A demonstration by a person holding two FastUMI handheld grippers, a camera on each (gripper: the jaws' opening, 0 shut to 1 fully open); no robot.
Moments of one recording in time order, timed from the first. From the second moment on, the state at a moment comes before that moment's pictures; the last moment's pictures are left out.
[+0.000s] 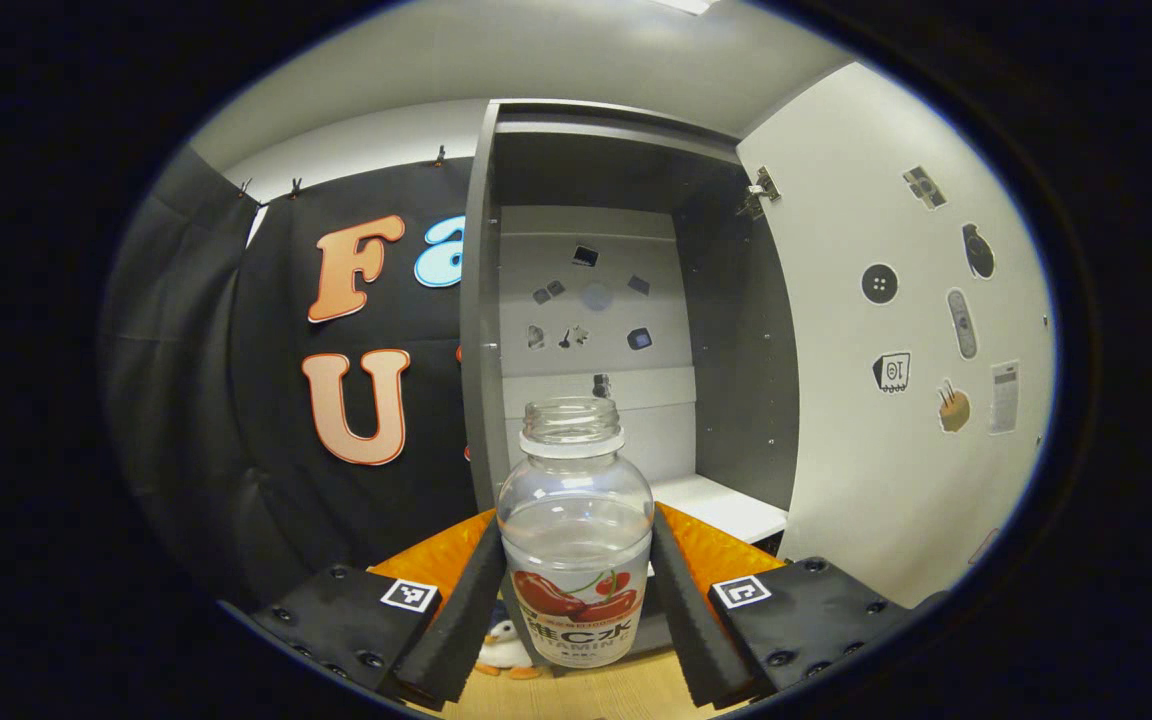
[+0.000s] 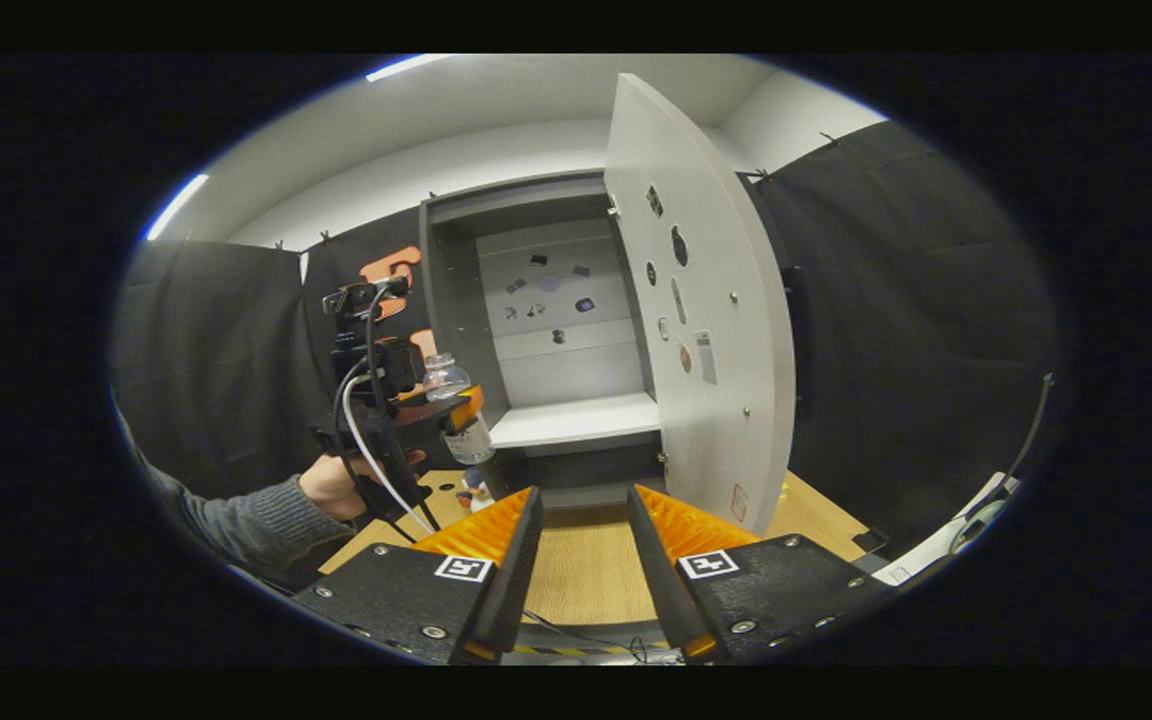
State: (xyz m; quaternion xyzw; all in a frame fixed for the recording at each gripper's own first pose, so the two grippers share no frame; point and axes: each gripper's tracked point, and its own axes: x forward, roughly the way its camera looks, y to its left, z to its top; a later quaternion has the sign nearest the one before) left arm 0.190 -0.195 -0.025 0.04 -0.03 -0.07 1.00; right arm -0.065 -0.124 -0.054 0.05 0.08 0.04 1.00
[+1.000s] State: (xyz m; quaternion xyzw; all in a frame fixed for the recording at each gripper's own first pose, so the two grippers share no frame) left arm 0.095 -0.163 -0.286 0.05 0.09 -0.03 0.99; right arm -0.082 -0.147 -0.171 0.06 0.23 0.01 0.97
